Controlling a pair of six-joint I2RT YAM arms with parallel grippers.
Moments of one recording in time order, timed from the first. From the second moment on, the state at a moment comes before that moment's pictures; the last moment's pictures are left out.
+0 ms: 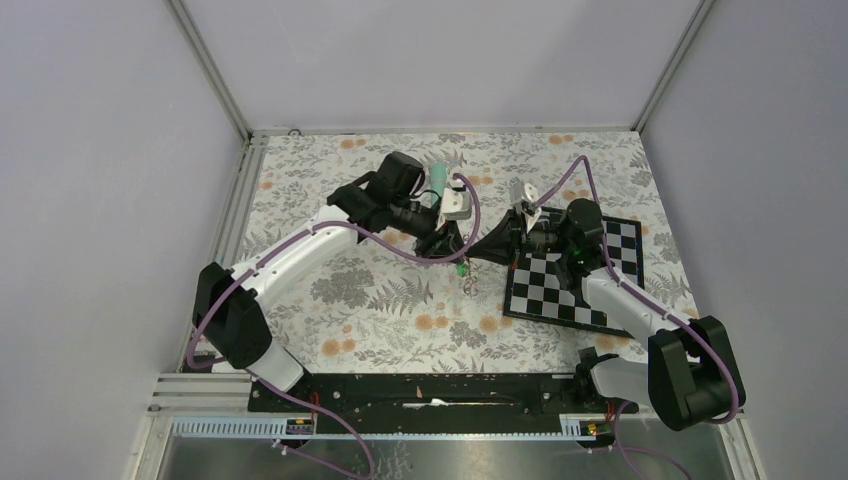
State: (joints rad) left arm -0.70 1.56 1.40 -0.59 0.90 0.54; right arm 0.32 1.23 0.60 0.72 -1.25 0.26
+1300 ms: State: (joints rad) left arm -0.76 1.56 1.46 -0.75 0.61 0.57; right arm 0.32 1.22 0.61 0.56 -1.21 0.13
